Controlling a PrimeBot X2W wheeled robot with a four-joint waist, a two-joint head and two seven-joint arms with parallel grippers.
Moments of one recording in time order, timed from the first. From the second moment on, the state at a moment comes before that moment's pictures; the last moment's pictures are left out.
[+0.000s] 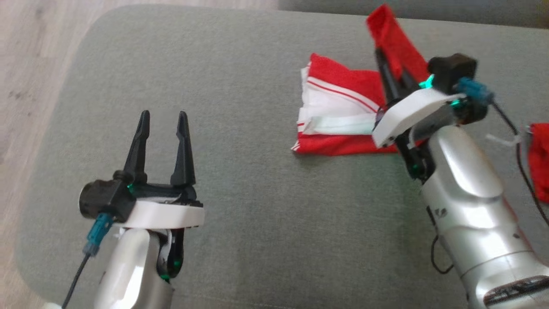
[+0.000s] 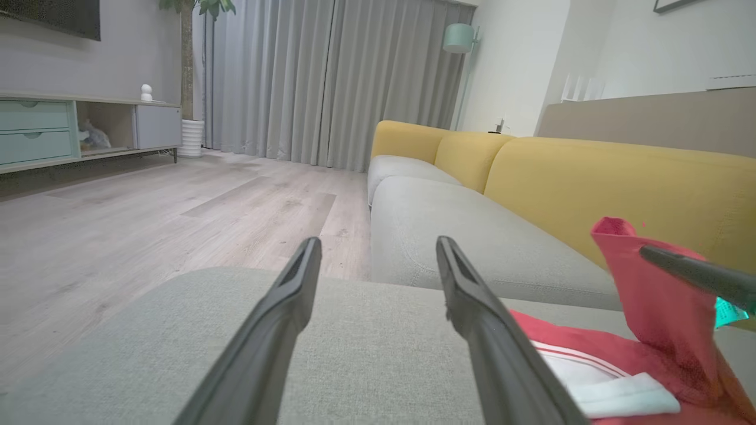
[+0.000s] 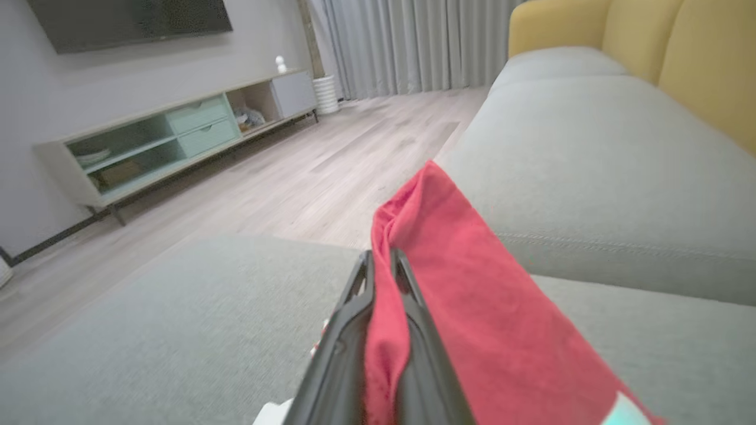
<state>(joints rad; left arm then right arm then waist) -0.28 0.04 -0.17 0.22 -0.27 -0.06 -0.26 -0.73 -0.07 0.27 0.74 0.29 0.13 -0.09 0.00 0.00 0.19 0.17</state>
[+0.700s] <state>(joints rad) -0.28 0.04 -0.22 0.24 -0.29 -0.04 -0.26 -0.71 -0.07 0.60 0.83 0.52 0.13 -0.21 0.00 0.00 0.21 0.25</state>
